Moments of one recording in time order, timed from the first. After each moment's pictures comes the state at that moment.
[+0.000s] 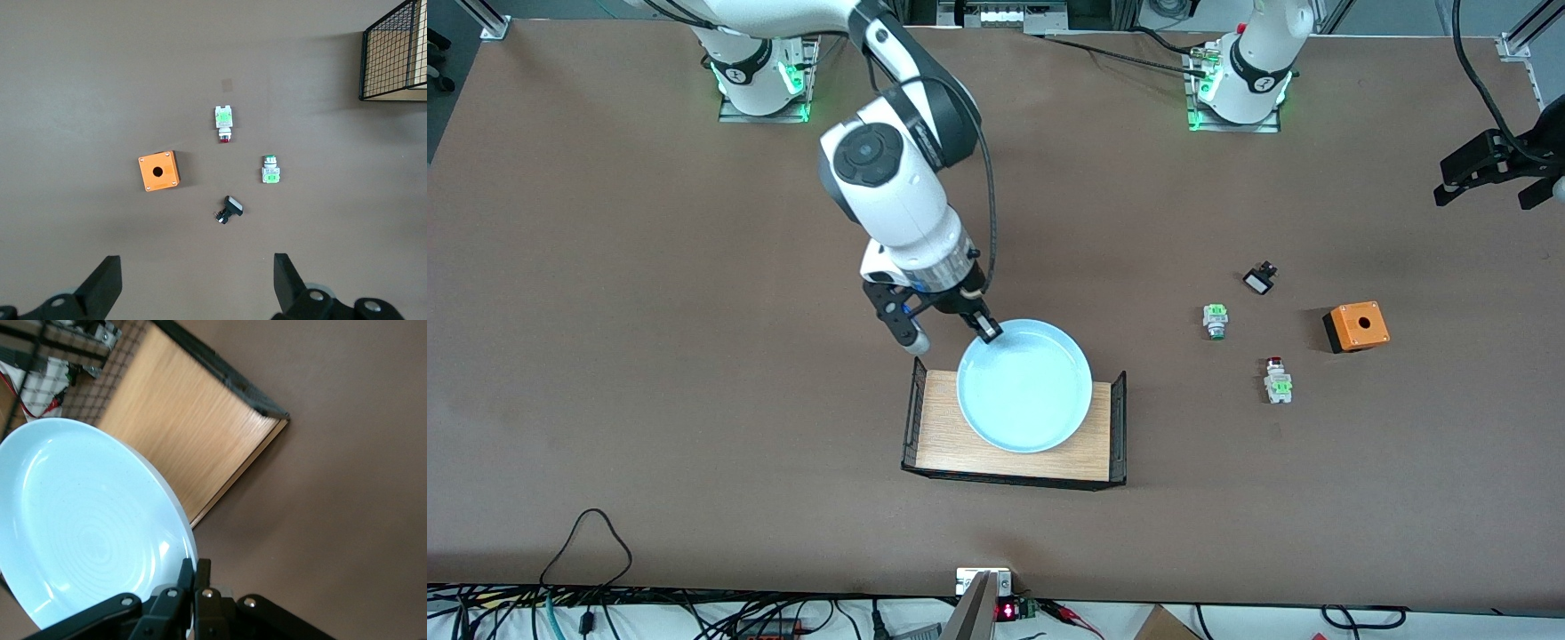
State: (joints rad) left arm 0.11 -0.06 -0.06 -1.60 -0.01 1.55 0.09; right arm 0.71 0.60 -0.09 -1.24 0.18 2.17 1.51
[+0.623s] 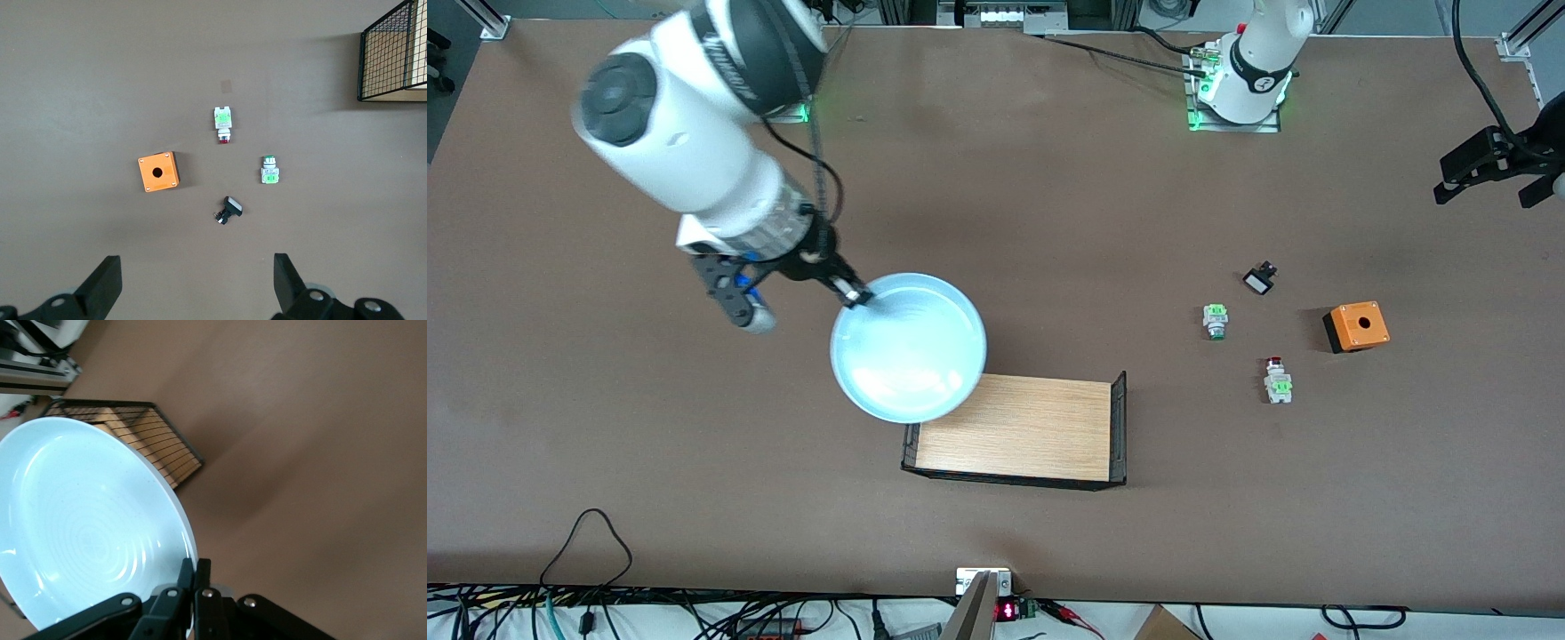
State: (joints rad) left arm 0.11 -0.07 -0.06 -1.60 -0.01 1.55 0.09; right arm 0.49 0.35 -0.10 -1.36 0.25 1.80 1.10
